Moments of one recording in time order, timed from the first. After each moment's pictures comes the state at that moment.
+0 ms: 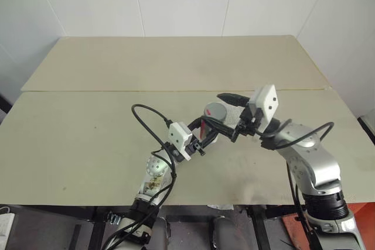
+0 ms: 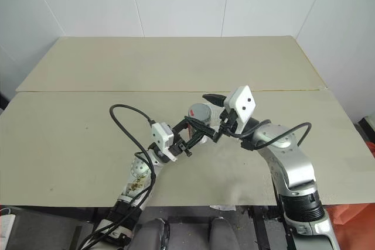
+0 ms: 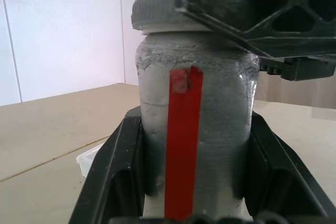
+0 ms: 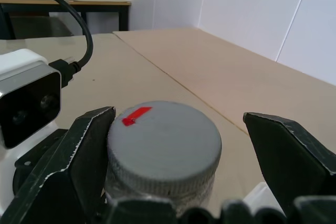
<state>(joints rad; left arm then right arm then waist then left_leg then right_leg) -0.32 -0.03 -0.20 0.27 -0.20 -0.39 -0.68 -0.38 -0.51 0.02 -0.35 0.45 0.40 0.72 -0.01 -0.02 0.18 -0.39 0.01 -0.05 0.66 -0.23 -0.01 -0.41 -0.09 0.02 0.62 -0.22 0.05</state>
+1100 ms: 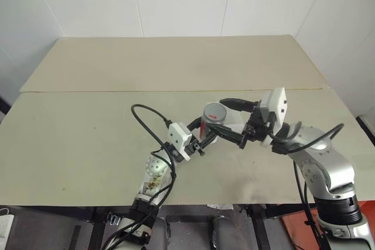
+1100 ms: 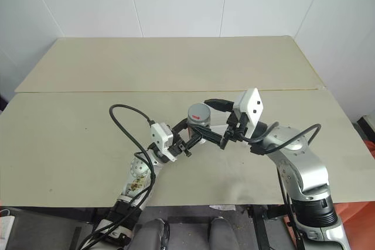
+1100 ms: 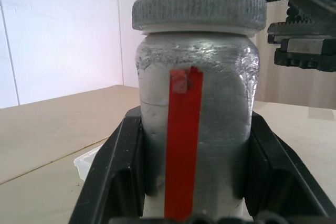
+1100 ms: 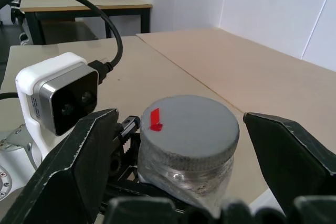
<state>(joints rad) -0.32 -0.03 -0.19 0.27 -0.20 -0.41 -0.69 -0.37 -0.56 -0.01 -0.38 0.56 0.45 0.78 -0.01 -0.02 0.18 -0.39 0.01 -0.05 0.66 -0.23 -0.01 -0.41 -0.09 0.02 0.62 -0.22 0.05</state>
